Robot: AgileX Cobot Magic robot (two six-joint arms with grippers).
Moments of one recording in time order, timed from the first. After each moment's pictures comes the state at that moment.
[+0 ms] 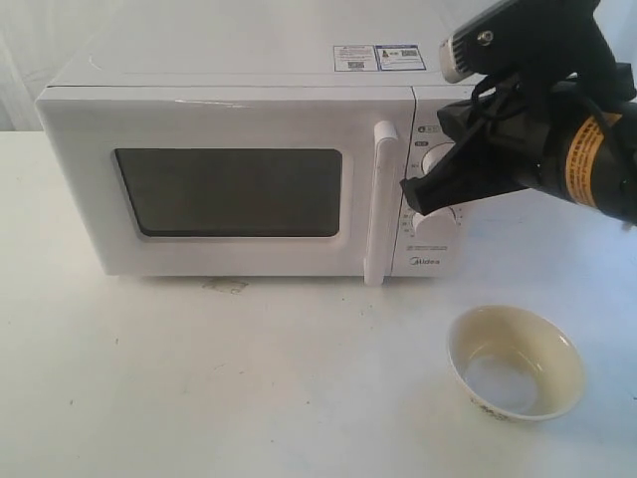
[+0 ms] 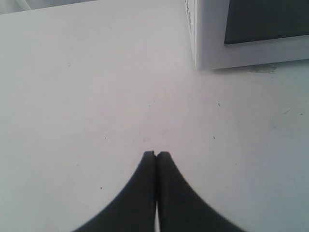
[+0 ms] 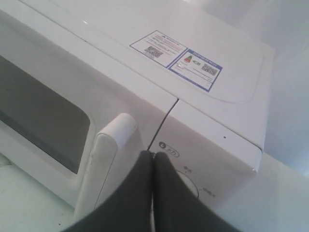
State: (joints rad) left arm -0.09 0.13 -0.83 0.05 1.32 0.07; right arm 0.49 1.15 -0.77 -1.52 0.21 1.30
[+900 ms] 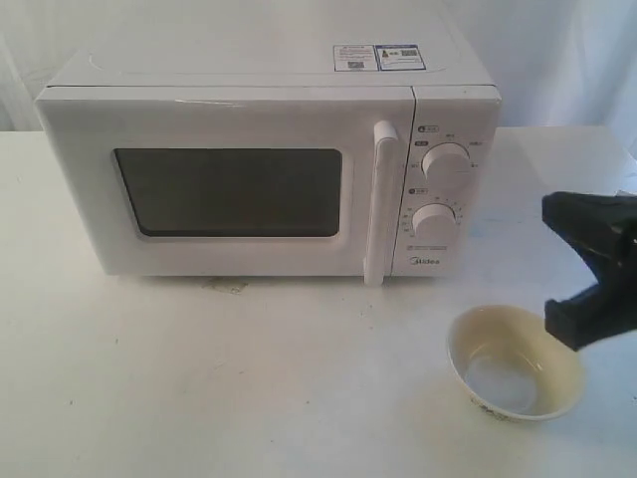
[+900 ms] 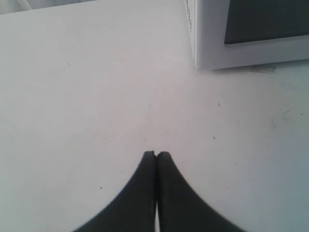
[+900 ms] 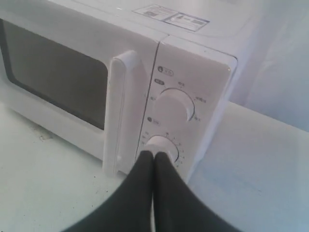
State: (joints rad) left arm -0.09 0.13 -0.83 0.05 1.32 0.07; right arm 0.13 0.71 -0.38 -1.52 -0.23 1.35
